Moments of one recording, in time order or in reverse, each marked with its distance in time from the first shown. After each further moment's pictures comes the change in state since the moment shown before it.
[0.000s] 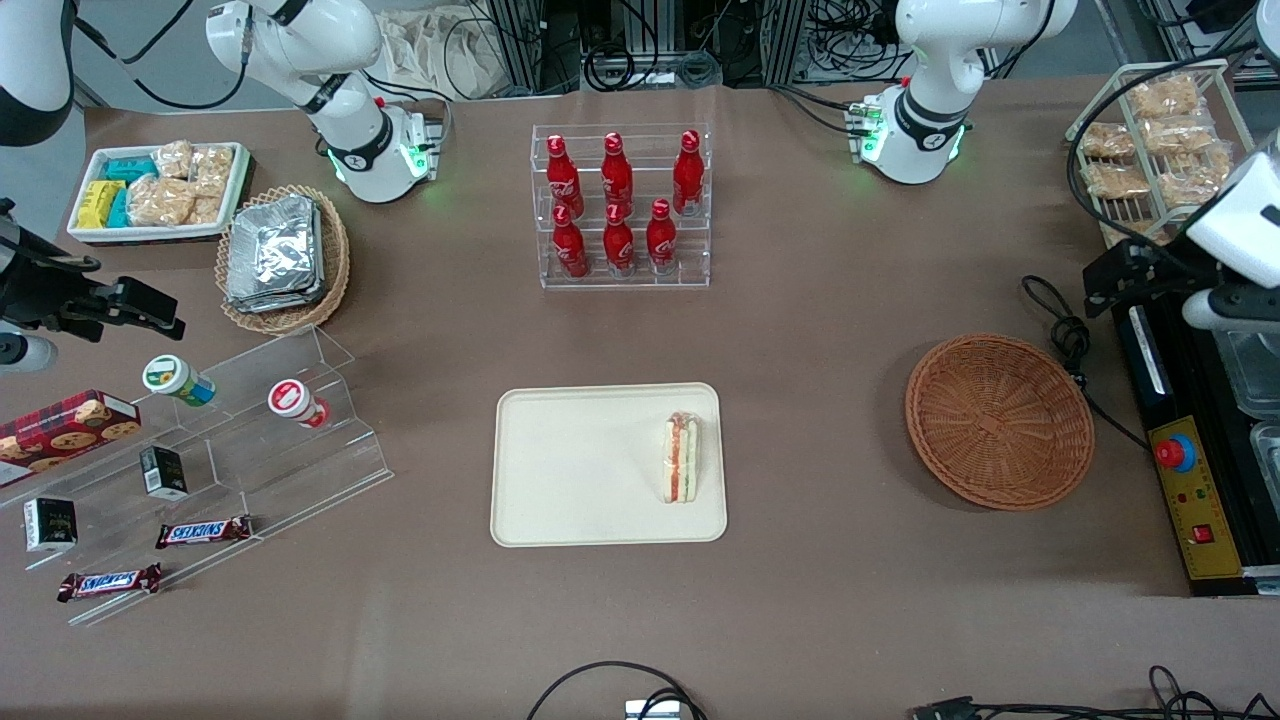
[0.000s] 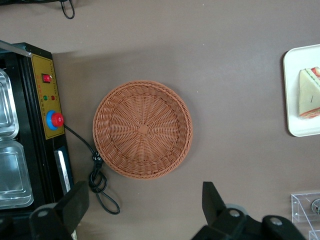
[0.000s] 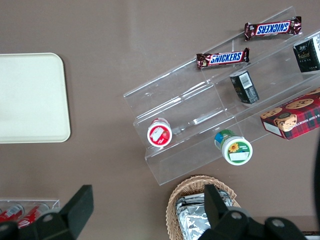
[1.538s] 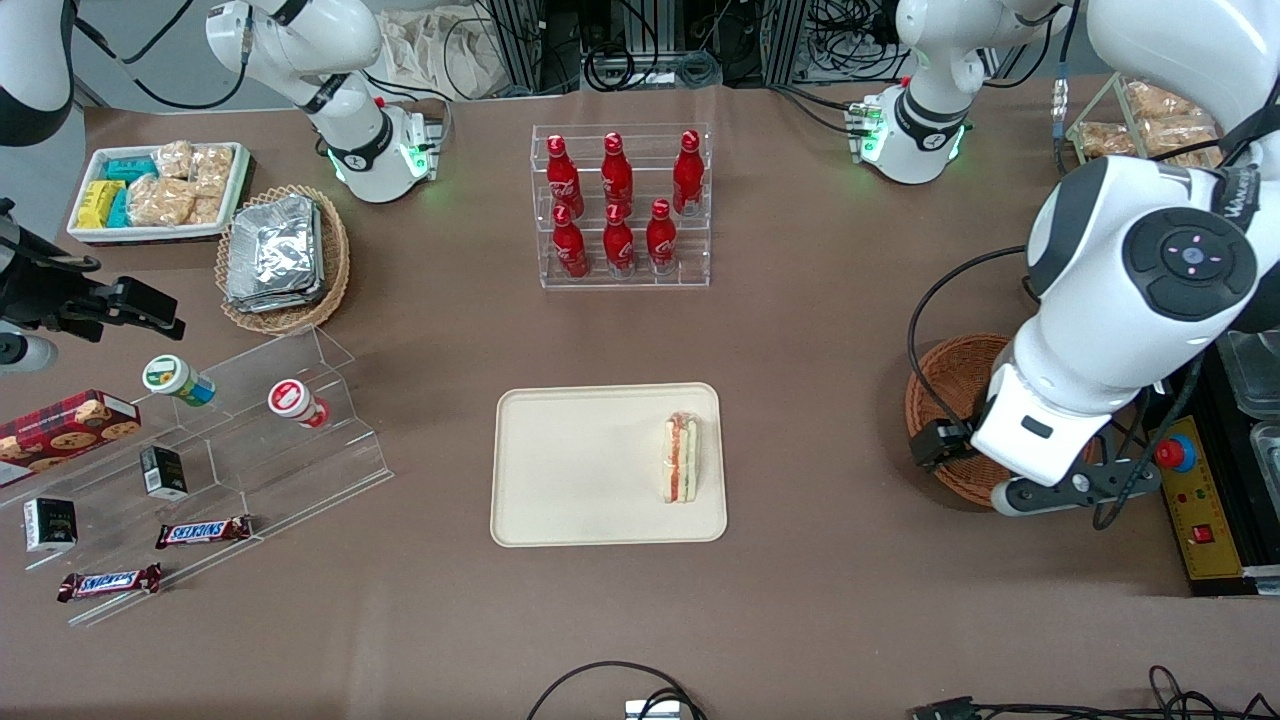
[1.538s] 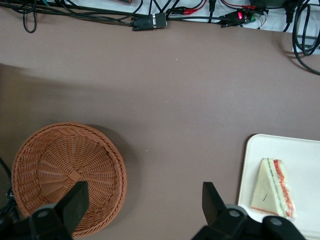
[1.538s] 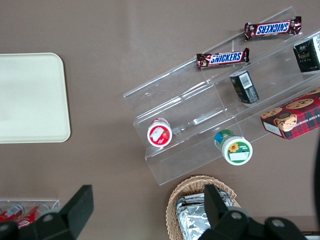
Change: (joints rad) arm 0.033 0.473 -0.375 0.351 0.246 0.118 -0.580
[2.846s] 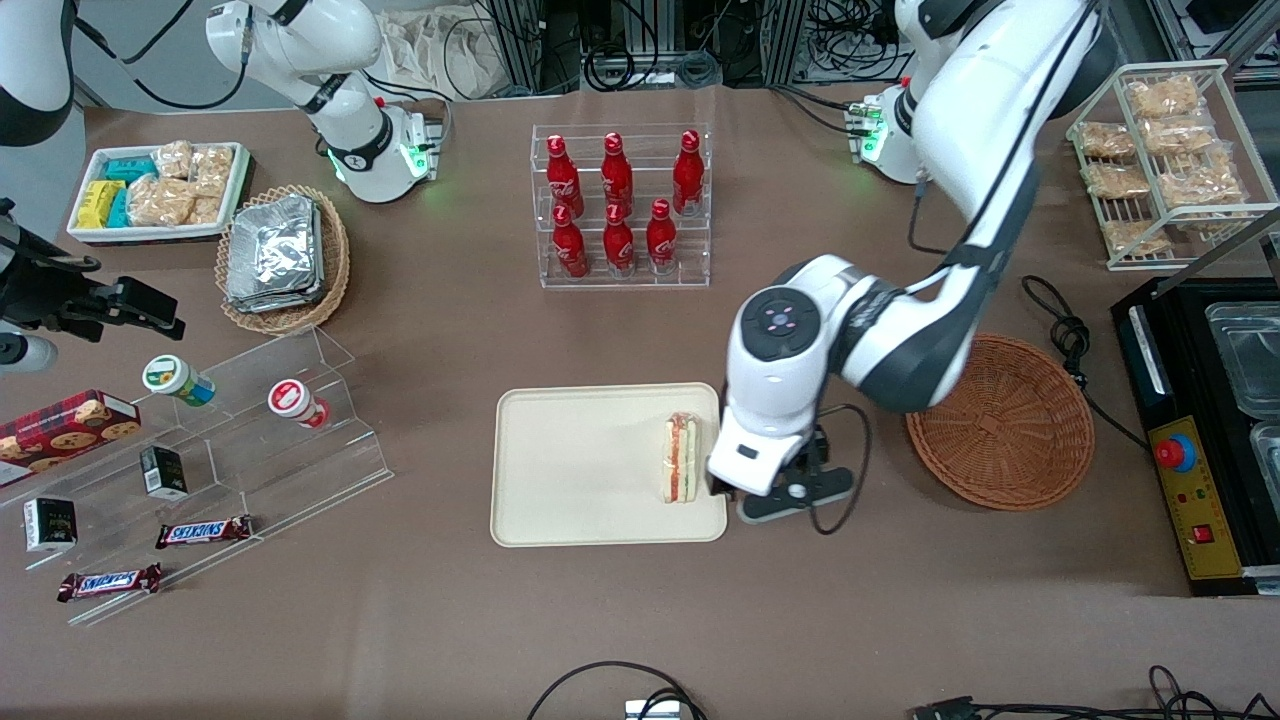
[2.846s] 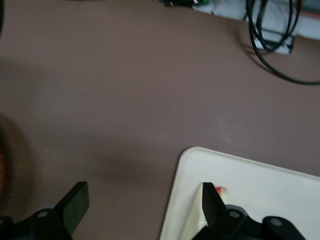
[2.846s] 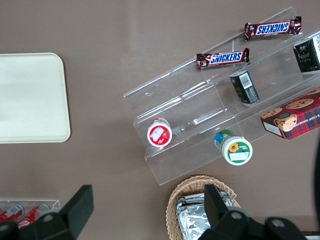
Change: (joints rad) arm -0.274 0.229 -0.002 -0.003 0.256 0.232 -0.501
